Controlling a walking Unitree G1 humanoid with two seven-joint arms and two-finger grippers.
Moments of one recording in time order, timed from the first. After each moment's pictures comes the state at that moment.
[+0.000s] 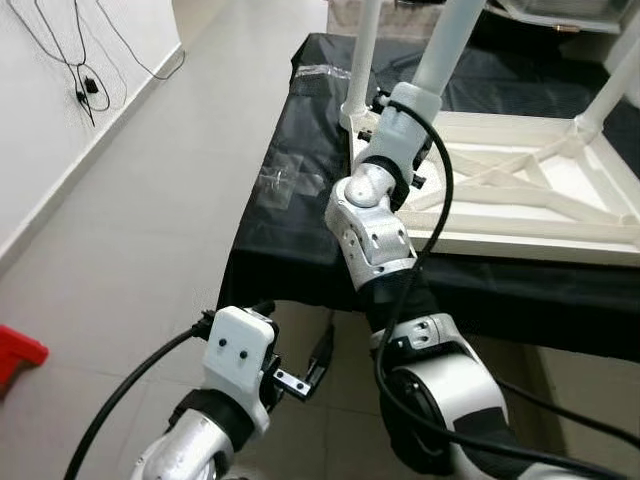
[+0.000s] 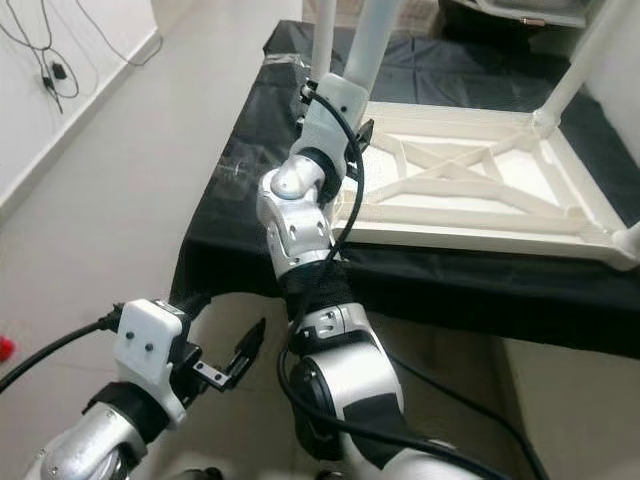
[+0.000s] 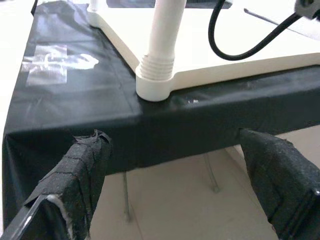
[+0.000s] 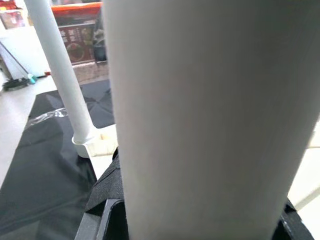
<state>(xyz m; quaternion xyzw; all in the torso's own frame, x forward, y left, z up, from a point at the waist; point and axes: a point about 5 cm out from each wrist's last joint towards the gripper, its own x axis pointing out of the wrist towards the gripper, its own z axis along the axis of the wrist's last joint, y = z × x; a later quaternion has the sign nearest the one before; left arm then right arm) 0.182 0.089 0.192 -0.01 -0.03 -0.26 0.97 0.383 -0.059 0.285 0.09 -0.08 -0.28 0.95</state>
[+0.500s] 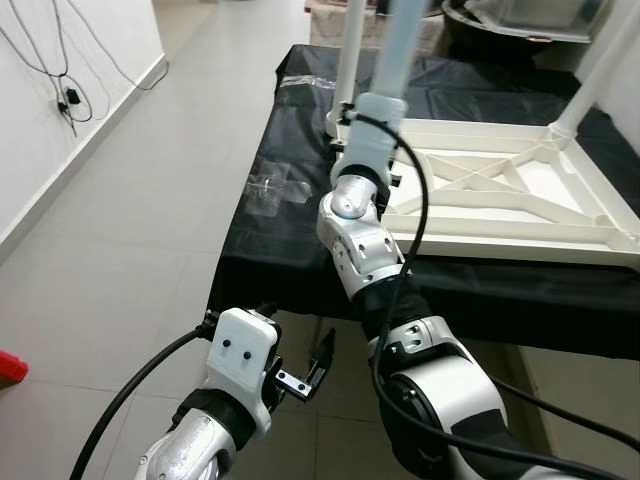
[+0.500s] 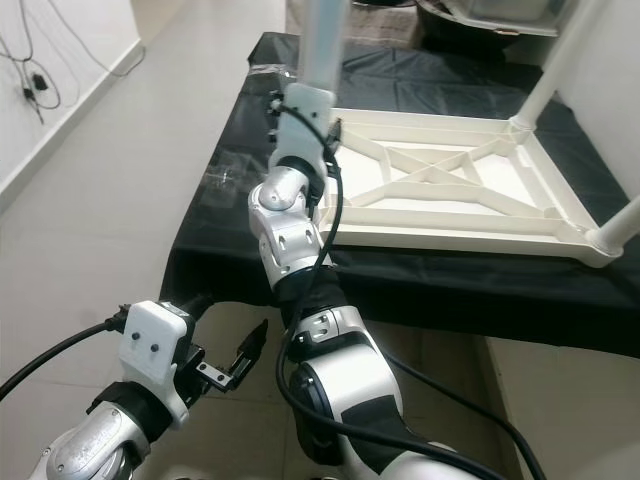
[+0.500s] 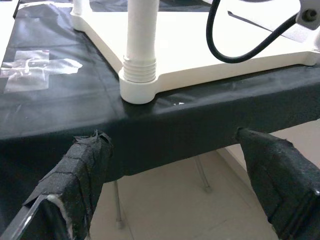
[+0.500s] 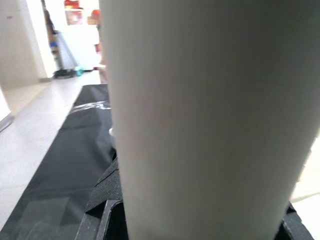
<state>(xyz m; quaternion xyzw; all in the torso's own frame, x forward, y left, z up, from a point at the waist) 0.184 0.088 0.187 0.00 -0.02 -0.26 0.97 0.387 -0.031 0.274 0.01 -0.09 -0.11 0.99</state>
